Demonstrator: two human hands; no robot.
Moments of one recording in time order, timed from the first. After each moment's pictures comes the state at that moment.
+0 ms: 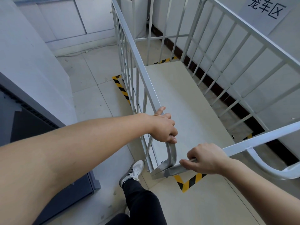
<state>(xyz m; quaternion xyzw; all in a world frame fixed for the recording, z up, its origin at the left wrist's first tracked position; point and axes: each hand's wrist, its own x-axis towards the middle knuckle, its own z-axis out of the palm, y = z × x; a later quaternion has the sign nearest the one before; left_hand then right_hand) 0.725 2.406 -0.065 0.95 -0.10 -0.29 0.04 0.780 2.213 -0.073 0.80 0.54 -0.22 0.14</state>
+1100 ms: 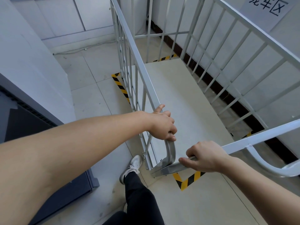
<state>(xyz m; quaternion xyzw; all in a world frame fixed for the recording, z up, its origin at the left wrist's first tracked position) 0.732 2.405 -0.070 0.95 -0.10 -0.29 0.05 0.789 2.210 -0.076 0.79 0.55 -0.21 0.13</state>
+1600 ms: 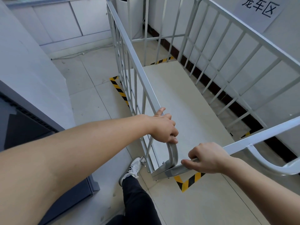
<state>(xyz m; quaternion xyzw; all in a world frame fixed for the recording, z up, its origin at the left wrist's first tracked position) 0.735 2.393 -0.068 0.95 -0.10 -0.29 0.05 0.791 2.199 -0.075 0.80 0.54 -0.21 0.14</state>
